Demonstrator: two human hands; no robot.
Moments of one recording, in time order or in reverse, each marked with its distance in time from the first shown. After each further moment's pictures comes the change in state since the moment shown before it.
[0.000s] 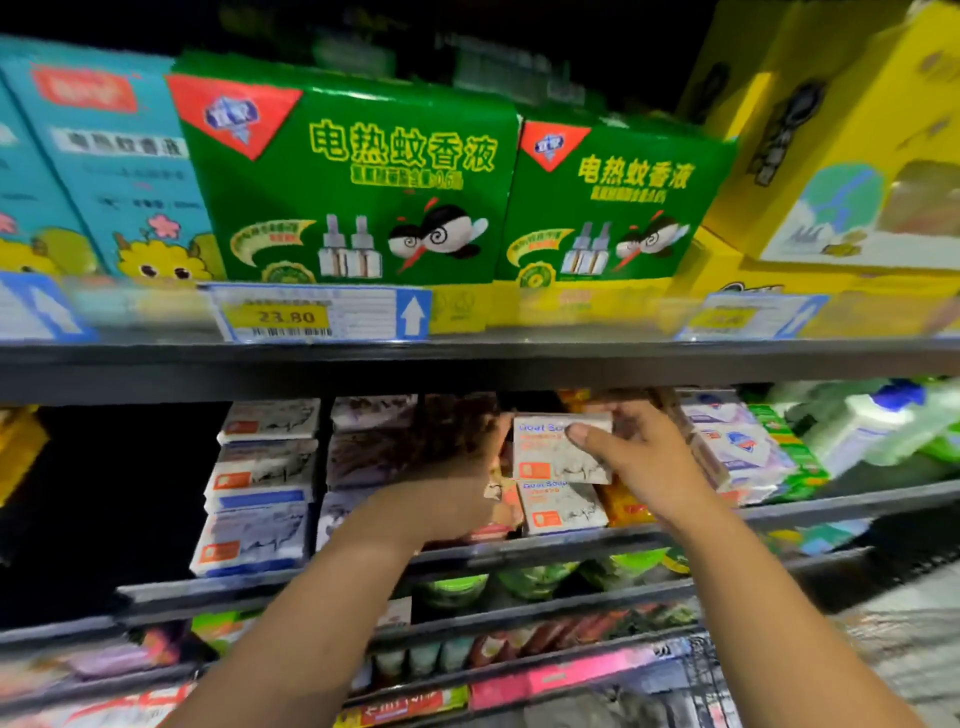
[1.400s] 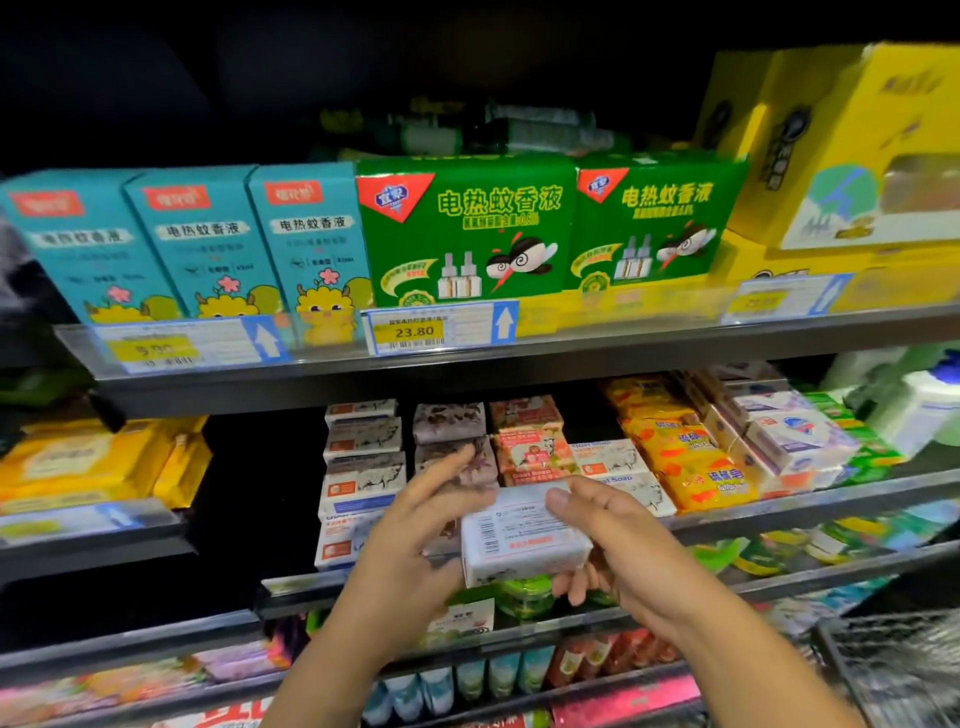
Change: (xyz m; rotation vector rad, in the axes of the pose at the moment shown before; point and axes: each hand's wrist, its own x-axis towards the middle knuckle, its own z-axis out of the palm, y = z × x) left_hand -0.143 -0.045 -0.018 -0.389 0.529 0.268; right_hand -0.113 -0.064 0.092 0.447 -0.407 0.296
